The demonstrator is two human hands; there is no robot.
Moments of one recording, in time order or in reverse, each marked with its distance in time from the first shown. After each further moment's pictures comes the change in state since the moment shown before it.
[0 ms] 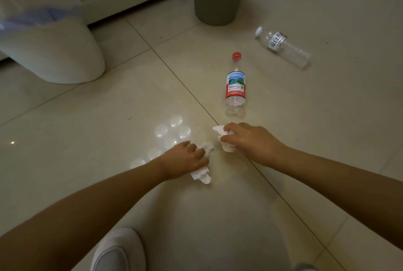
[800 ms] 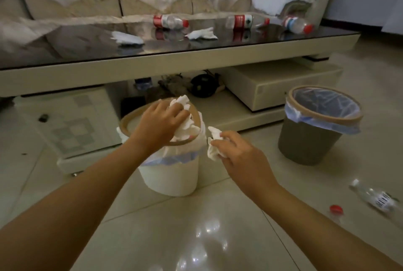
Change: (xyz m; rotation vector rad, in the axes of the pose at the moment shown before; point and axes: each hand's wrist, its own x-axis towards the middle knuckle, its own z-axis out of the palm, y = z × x) left_hand -0.201 -0.342 -0.190 0.415 0.217 -0.850; right_hand 0.290 -0.112 -0.232 0.201 0.755 -0.088
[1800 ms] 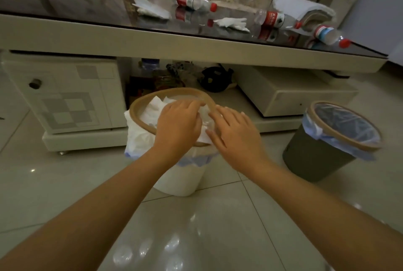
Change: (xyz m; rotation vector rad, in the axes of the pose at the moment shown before) left_hand 0.001 0.005 0.052 -0.535 0.198 -0.567; right_hand 0.093 -0.005 0.064 -0.257 -0.179 -0.058
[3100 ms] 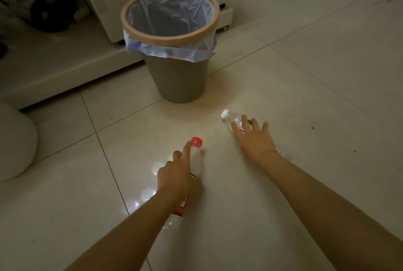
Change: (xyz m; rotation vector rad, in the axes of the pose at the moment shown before) left_hand -0.192 0.404 0.313 0.170 -0.971 -0.156; right_hand -0.391 0.458 0.090 -0.300 -0.660 0.422
